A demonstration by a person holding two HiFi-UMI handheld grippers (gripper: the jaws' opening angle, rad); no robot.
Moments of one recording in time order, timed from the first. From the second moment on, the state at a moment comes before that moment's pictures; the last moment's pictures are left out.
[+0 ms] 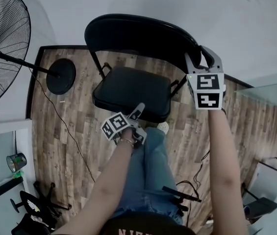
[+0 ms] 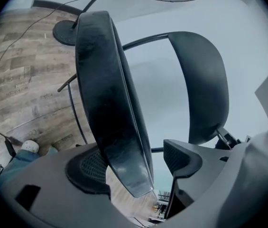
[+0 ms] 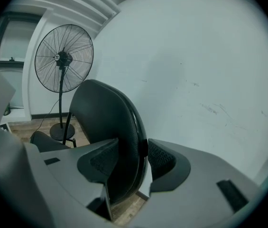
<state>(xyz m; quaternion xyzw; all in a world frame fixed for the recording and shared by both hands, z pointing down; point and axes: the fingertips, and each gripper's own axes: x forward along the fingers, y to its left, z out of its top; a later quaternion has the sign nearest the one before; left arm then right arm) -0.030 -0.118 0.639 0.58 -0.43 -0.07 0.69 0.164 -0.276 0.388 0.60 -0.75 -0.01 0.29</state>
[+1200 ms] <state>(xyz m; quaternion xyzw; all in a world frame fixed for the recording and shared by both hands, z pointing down) -0.055 -0.059 0.695 0.56 -0.46 -0.07 0.68 0.149 -0.235 0.408 0.60 -0.74 -0.07 0.29</state>
